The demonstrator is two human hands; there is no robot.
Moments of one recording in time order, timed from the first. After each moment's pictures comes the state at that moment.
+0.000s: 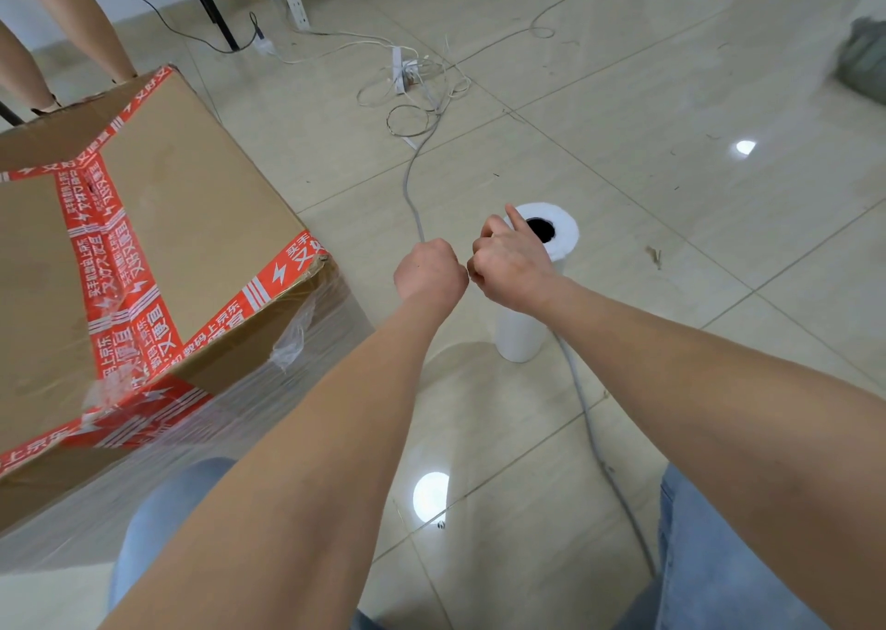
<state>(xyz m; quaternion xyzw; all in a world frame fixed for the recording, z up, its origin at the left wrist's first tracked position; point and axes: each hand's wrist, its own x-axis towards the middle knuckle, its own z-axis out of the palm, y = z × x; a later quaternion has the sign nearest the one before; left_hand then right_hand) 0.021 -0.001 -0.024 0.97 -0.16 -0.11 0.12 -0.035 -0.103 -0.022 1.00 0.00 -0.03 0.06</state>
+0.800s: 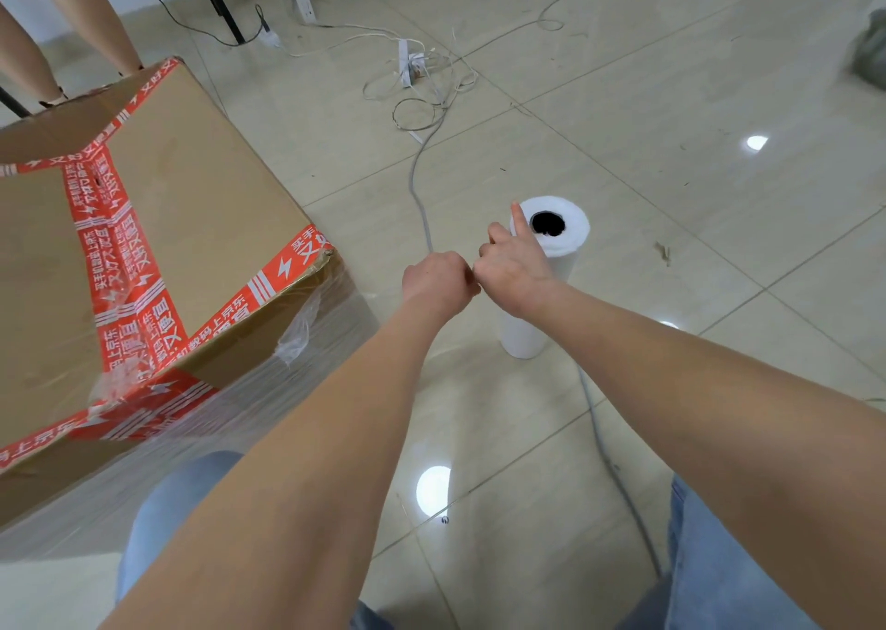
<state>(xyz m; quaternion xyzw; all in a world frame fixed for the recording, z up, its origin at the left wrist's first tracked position) 0.022 0.005 -0.044 0.96 -0.24 -0.15 0.07 -0.032 -0.088 -0.026 0.98 -0.02 -0.11 0.18</state>
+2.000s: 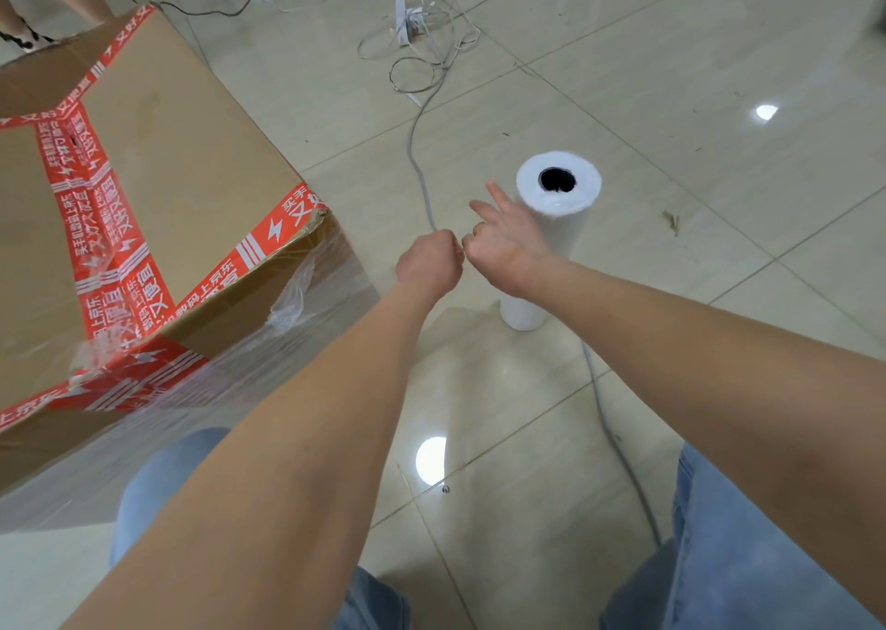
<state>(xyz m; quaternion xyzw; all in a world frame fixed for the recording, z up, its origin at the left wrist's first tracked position) 0.027 0.019 -0.067 0.95 -0.20 -0.18 0.14 -0.029 -0.081 -0.045 0.97 0.04 -0.11 0.20</state>
